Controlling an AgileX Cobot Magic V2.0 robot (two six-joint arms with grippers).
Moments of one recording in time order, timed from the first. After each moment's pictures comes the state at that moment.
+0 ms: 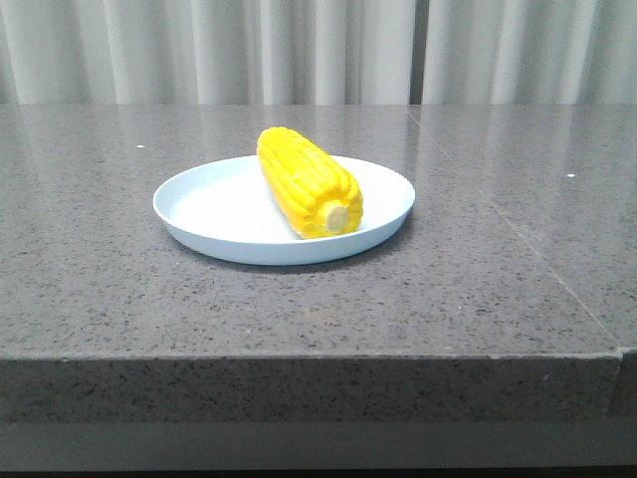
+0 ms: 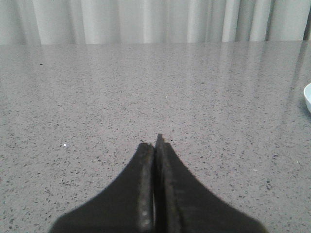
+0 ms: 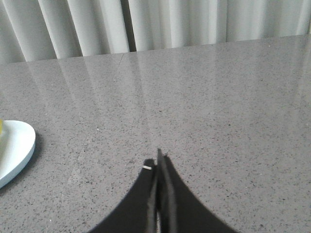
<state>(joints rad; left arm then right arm) -0.03 -0.01 0.01 -0.03 0.16 0.06 0.12 0.06 -0.37 -0.18 0.53 0.34</state>
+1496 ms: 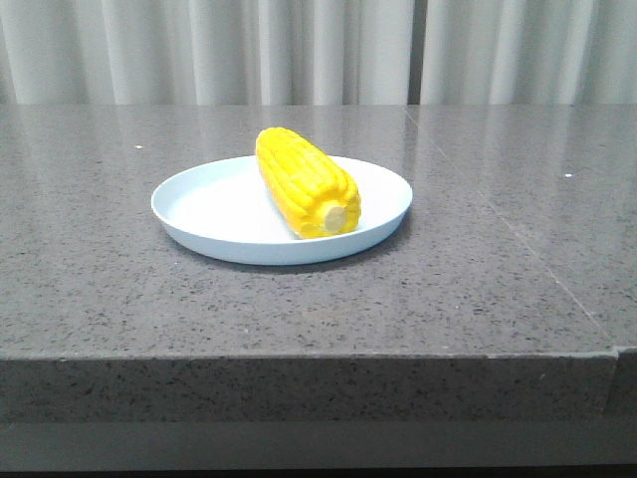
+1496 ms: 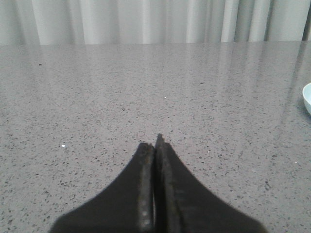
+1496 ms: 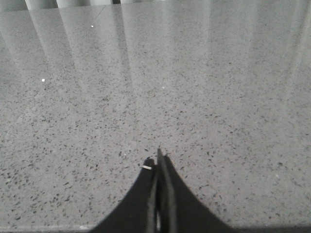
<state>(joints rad) -0.03 -0.01 0.01 -0.03 0.16 0.06 -0.02 0.05 0.03 0.06 0.19 0.06</state>
